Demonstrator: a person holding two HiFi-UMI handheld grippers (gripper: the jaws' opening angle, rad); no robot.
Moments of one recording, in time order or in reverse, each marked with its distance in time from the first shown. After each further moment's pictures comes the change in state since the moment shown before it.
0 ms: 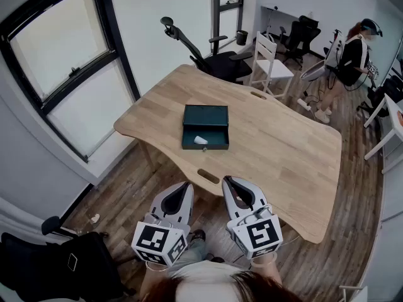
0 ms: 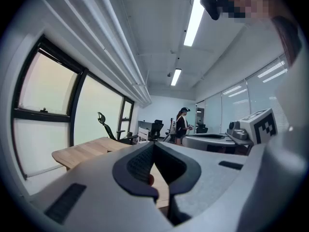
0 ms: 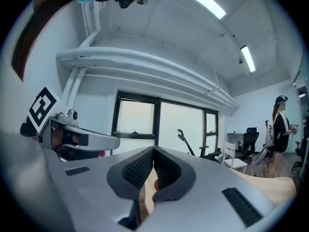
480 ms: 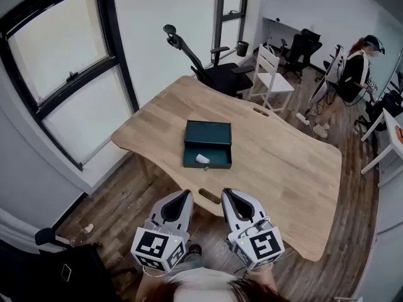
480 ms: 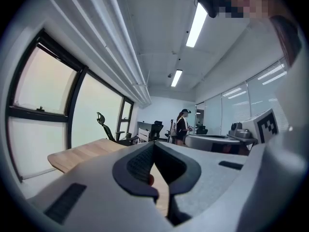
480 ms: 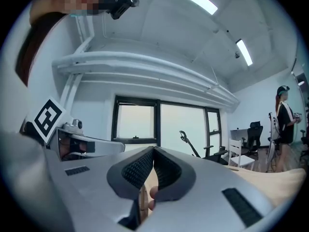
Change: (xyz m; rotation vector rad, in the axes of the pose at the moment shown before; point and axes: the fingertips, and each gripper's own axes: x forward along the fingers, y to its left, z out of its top) left arm 0.037 0.052 0.006 -0.007 -0.003 -0.021; right arm 0.056 -0.010 0.010 0.064 -0.087 0.013
